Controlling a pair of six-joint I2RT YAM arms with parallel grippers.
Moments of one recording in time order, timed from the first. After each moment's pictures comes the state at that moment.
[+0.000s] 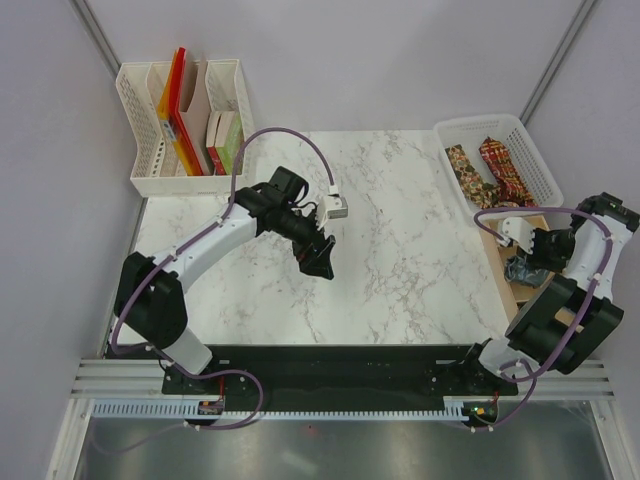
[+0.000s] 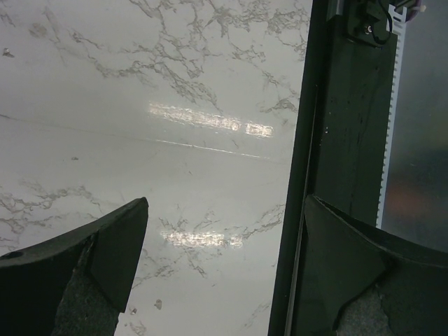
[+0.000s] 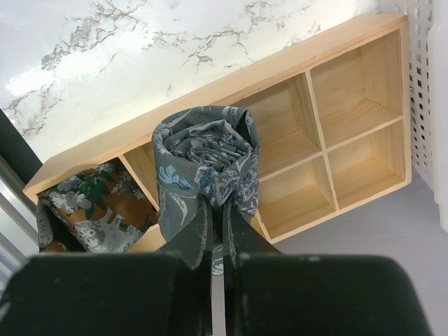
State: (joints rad) left arm -0.59 1.59 1.31 -0.77 0.79 0.46; right arm -0.68 1.45 1.26 -1.33 -0.40 -1.97
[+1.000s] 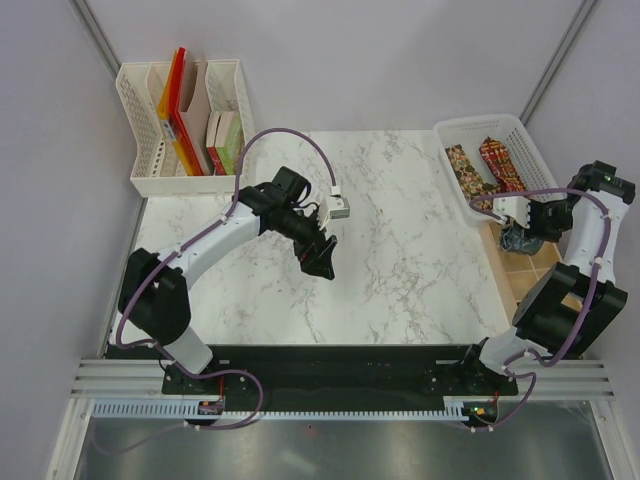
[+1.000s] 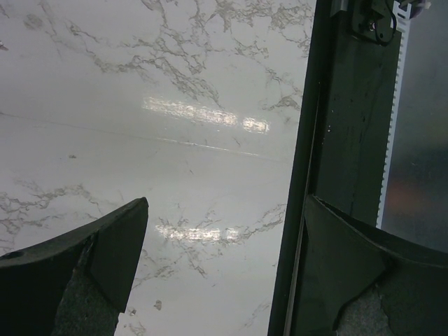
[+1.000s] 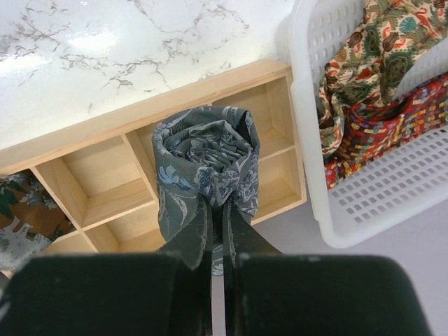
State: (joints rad) left arm -0.59 1.63 1.32 -0.78 0.78 0.46; right arm -0.57 1.55 1.47 -1.32 -0.45 -1.97
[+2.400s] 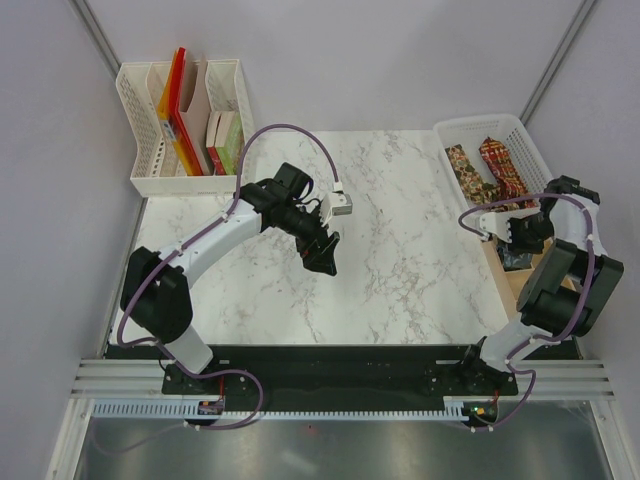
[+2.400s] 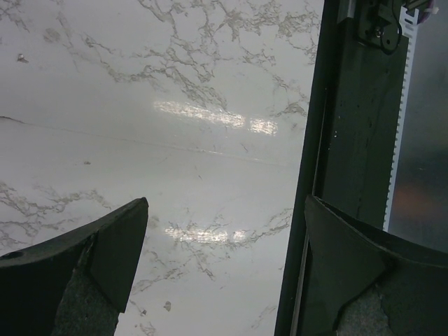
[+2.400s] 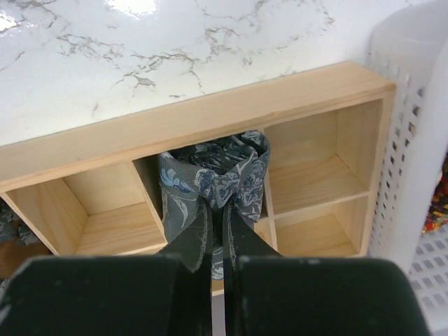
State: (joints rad) left arm -0.60 1.64 1.36 -0.78 0.76 0.46; right arm -0.49 1.67 1.31 -1.15 -0.30 -1.98
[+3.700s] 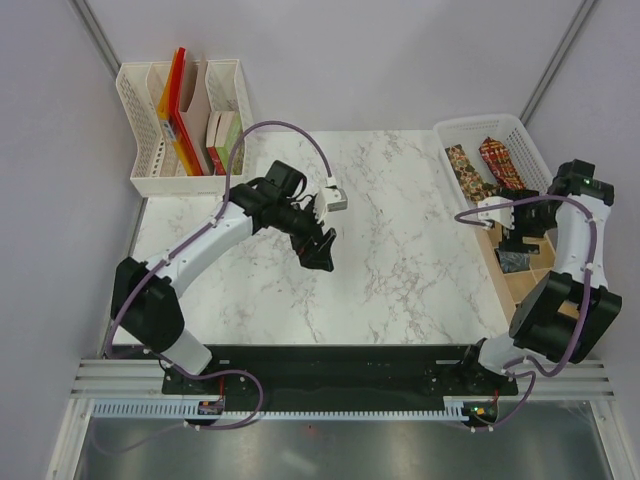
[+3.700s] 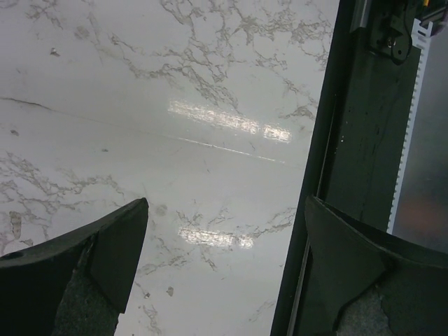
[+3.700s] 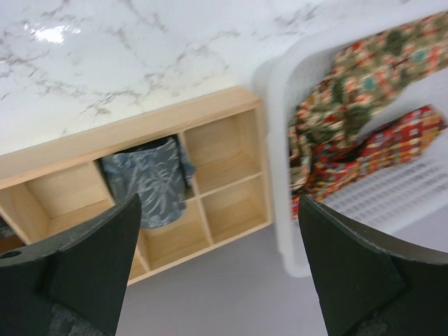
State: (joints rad) left arm -0.59 1.59 1.35 -0.78 0.71 0.43; right arm -0.47 1.51 1.36 -1.22 -0.44 -1.99
